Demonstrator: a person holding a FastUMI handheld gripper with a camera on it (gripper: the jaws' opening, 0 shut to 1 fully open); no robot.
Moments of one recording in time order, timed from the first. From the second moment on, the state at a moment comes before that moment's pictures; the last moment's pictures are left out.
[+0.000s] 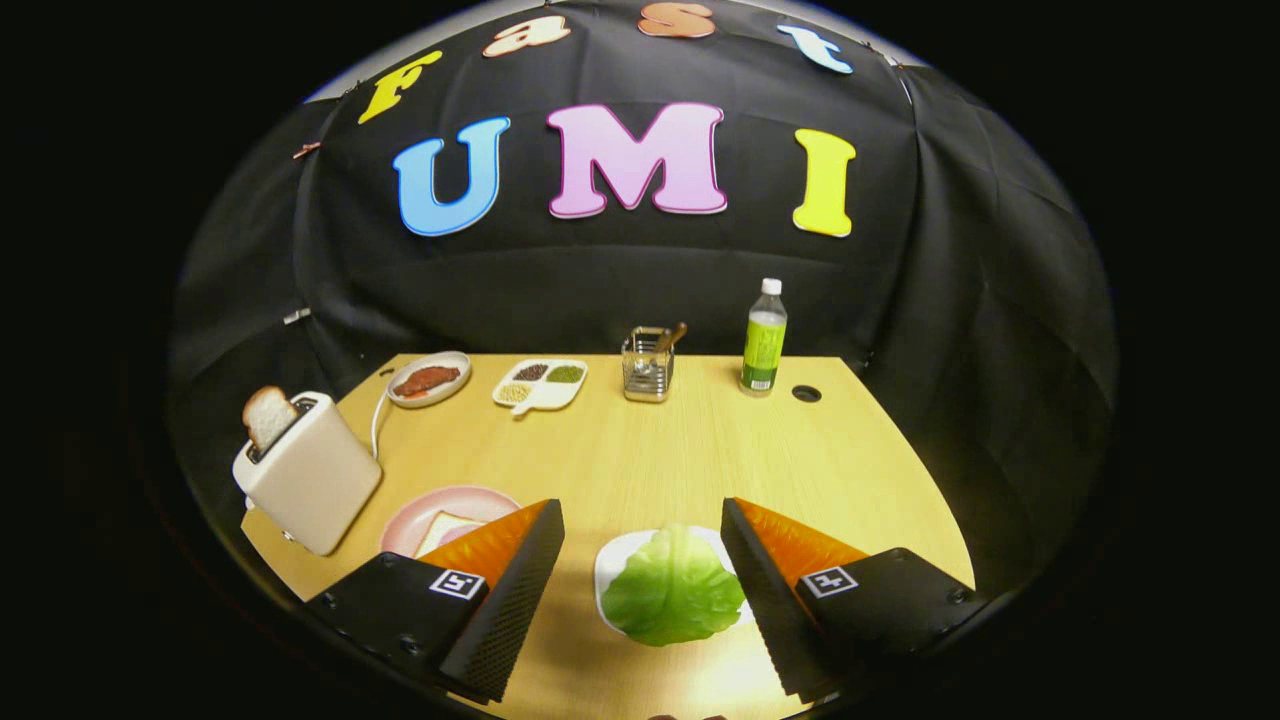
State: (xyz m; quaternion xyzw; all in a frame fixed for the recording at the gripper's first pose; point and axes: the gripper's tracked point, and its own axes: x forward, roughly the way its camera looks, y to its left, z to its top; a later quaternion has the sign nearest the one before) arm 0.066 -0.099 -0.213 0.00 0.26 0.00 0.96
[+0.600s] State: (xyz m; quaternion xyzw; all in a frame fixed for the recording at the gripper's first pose) arm 0.071 -0.124 -0.341 0.01 0.41 -0.01 0.91
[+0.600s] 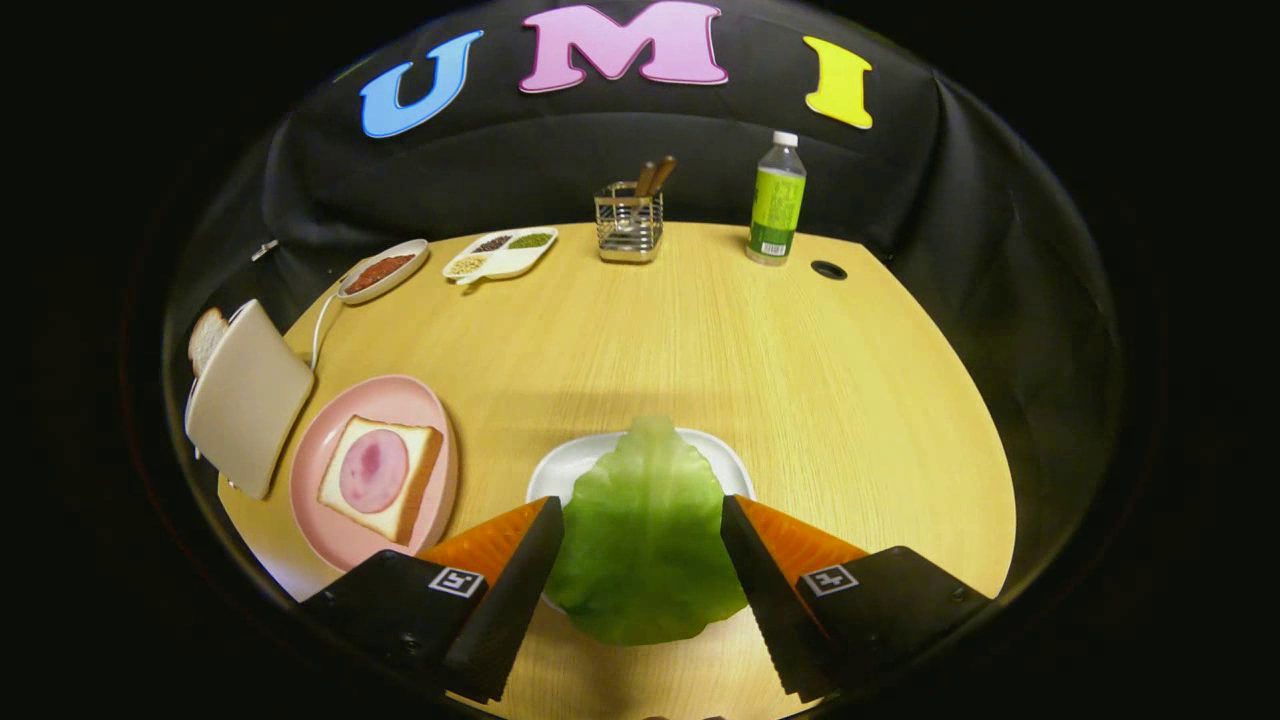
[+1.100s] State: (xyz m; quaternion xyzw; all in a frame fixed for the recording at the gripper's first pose) arm 0.059 -0.130 -0.367 -0.01 0.44 0.01 0.90
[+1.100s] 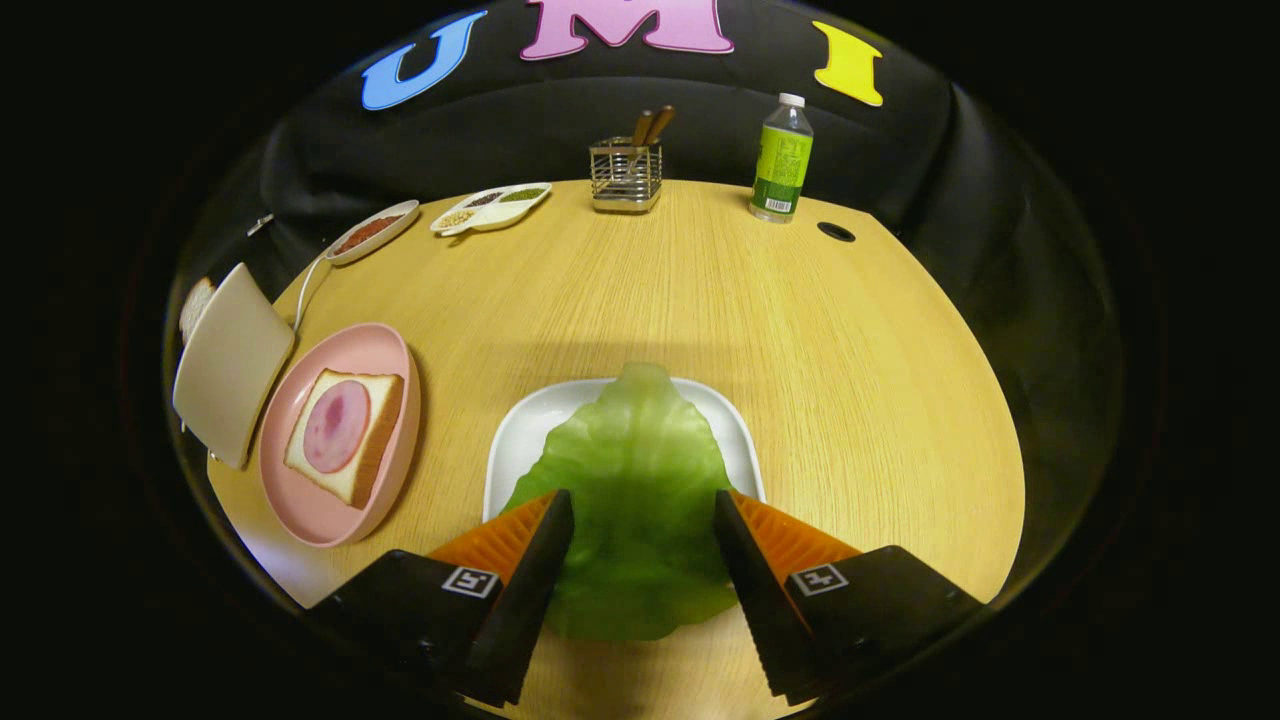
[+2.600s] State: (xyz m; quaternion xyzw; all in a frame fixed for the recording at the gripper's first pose) arm 0.062 -0.033 -0.256 0.01 0.42 0.09 0.90
